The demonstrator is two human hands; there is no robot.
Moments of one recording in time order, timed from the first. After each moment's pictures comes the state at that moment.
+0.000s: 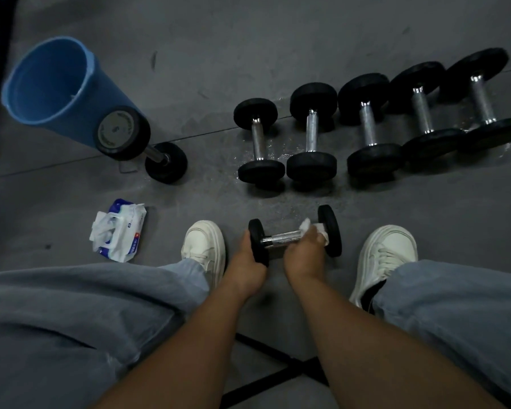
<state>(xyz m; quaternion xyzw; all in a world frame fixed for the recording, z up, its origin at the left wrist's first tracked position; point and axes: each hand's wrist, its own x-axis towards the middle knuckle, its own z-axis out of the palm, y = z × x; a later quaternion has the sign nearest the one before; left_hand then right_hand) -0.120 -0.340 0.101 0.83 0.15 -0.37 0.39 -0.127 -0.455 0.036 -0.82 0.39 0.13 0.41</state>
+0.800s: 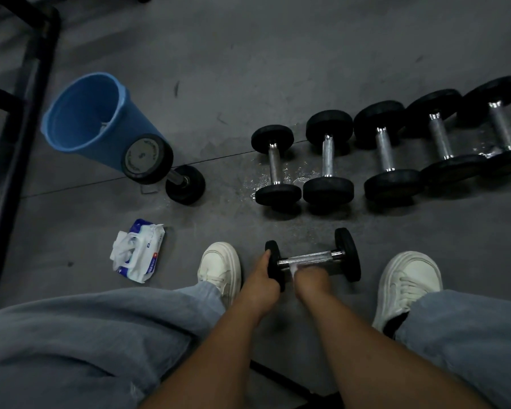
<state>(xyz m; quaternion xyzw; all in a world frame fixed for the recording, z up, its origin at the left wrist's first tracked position) -0.104 -0.342 0.111 0.81 0.19 -0.40 0.39 -0.119 -0.444 0.024 -0.68 0.45 0.29 0.50</state>
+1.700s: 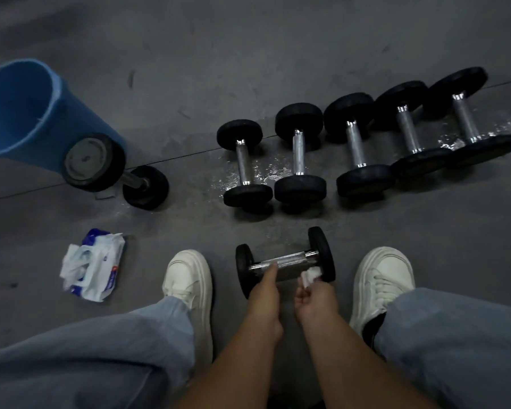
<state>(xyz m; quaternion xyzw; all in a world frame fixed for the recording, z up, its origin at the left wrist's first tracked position) -0.117 -0.412 0.076 0.50 0.52 -0.33 0.61 -0.129 -0.484 0.016 -0.09 0.70 0.01 0.71</state>
